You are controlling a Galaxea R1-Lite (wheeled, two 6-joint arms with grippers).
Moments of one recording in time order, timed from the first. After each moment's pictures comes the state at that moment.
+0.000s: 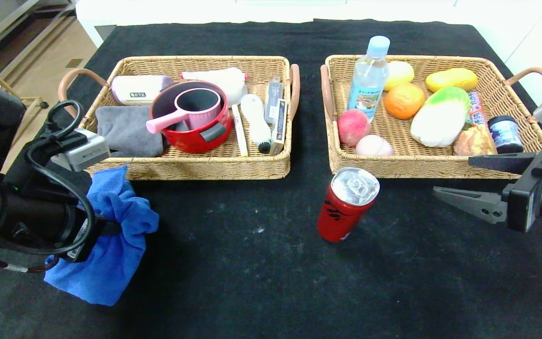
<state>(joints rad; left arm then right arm) -0.20 1.38 -1.16 0.54 0.08 0.23 0.19 1.33 -0.89 -0.17 0.37 -0.28</state>
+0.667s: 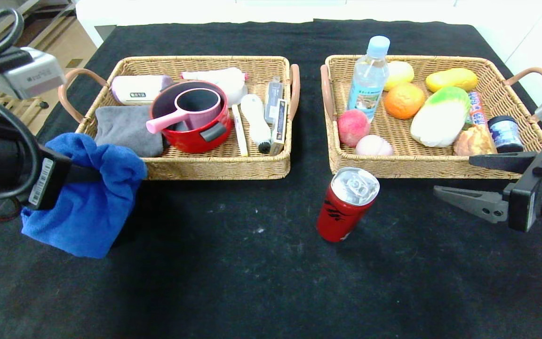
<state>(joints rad) -0.21 1.36 -1.42 0.66 0.09 0.24 0.19 1.33 -0.89 -0.17 0.37 -0.28</state>
